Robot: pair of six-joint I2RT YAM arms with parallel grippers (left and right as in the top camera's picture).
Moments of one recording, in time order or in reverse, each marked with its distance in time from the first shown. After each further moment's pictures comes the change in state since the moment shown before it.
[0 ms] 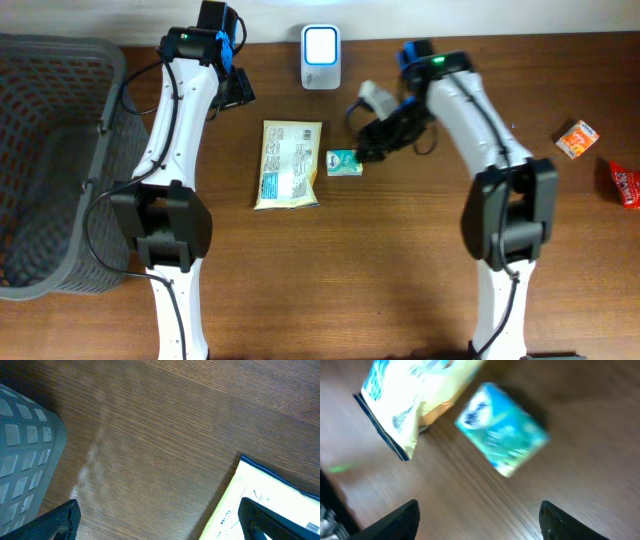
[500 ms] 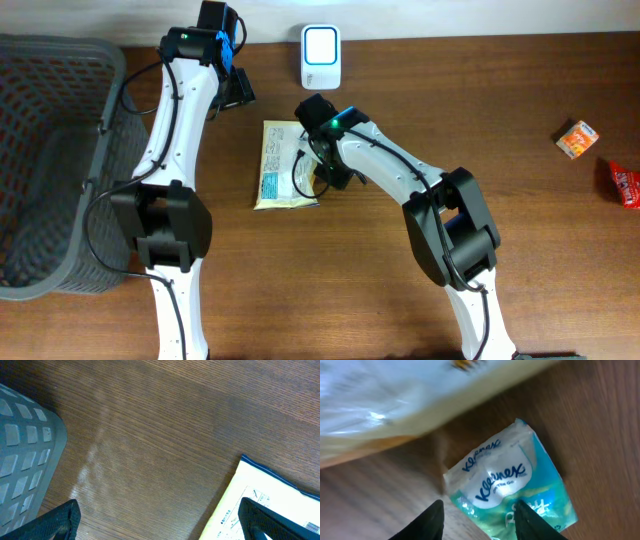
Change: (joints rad) left arm 0.000 0.000 0.000 0.000 0.000 0.000; right arm 0.328 0.022 -0.203 0.364 0.683 0.047
